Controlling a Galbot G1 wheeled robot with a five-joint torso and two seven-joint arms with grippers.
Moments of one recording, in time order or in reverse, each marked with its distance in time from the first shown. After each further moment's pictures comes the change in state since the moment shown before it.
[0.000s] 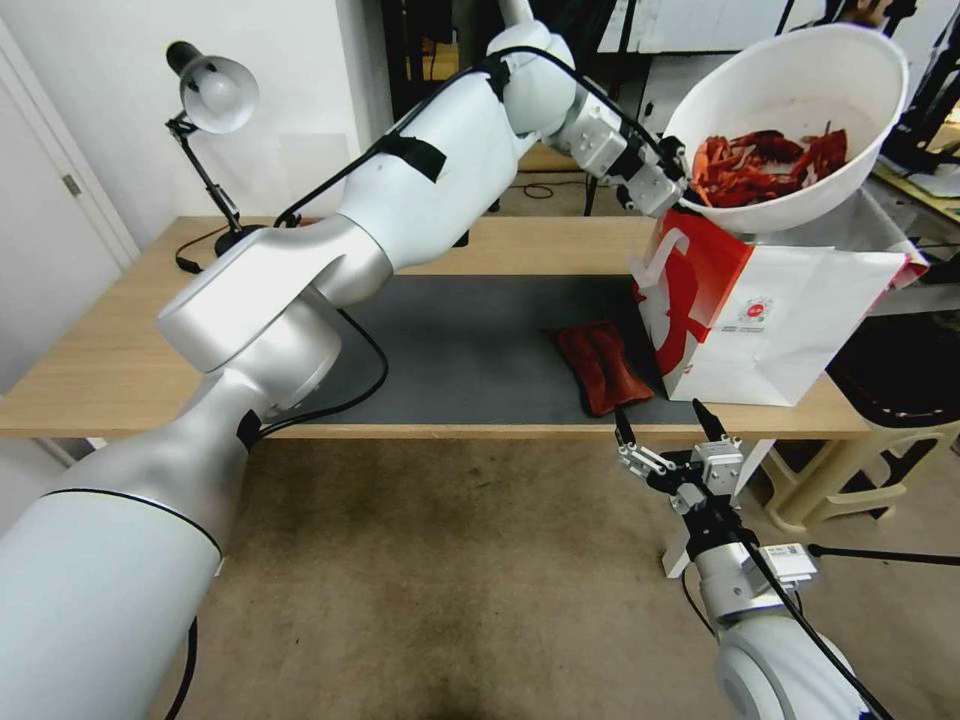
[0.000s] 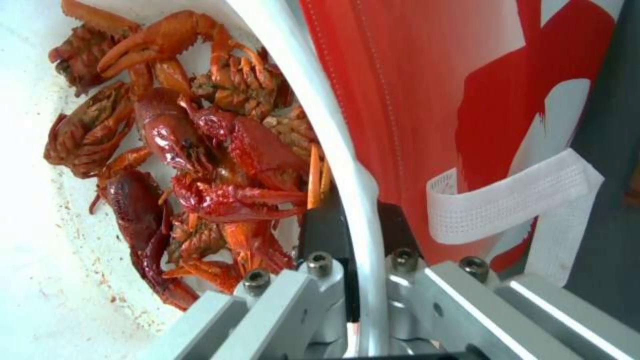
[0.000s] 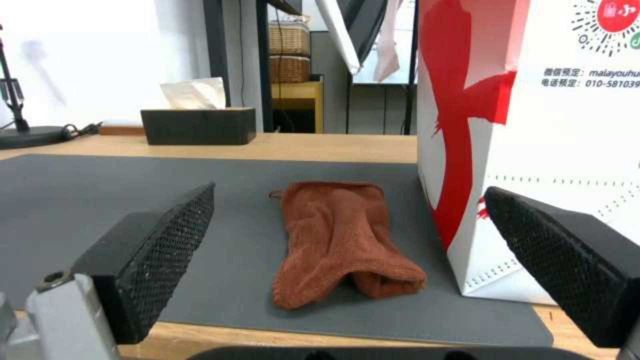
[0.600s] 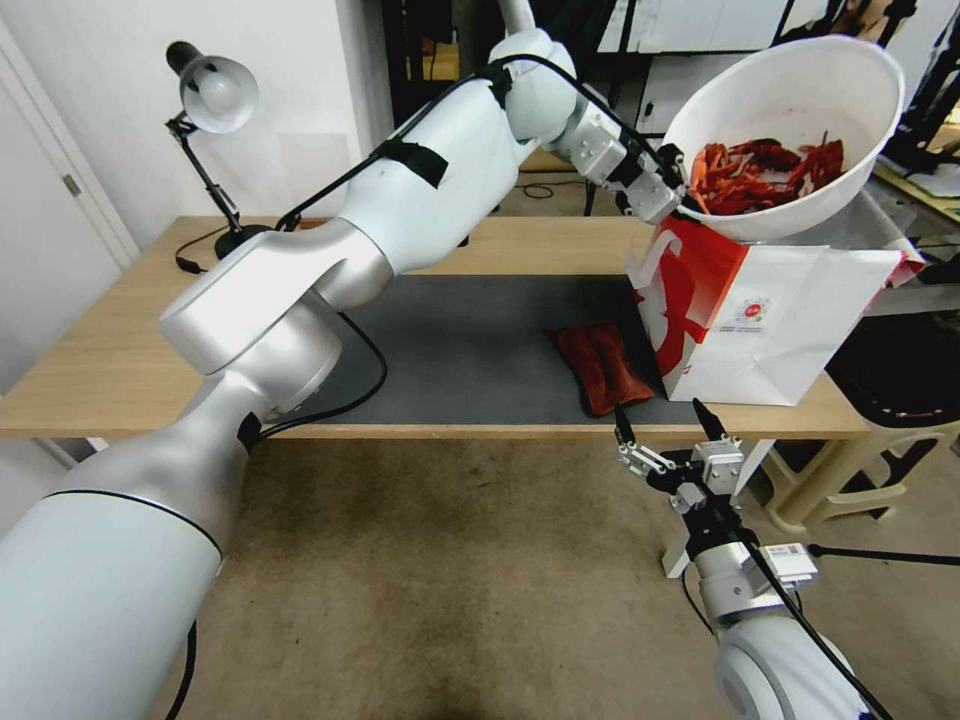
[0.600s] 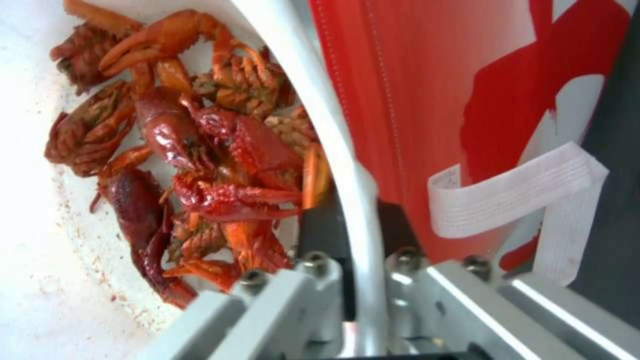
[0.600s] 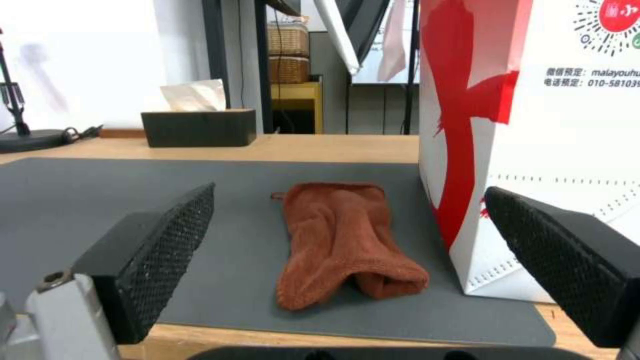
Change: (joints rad) left arm -0.003 0.001 0.001 -0.002 0.007 0.001 -0.028; right arm -0.005 0.012 -0.002 0.008 -0.003 -0.004 0.001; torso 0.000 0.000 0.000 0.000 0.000
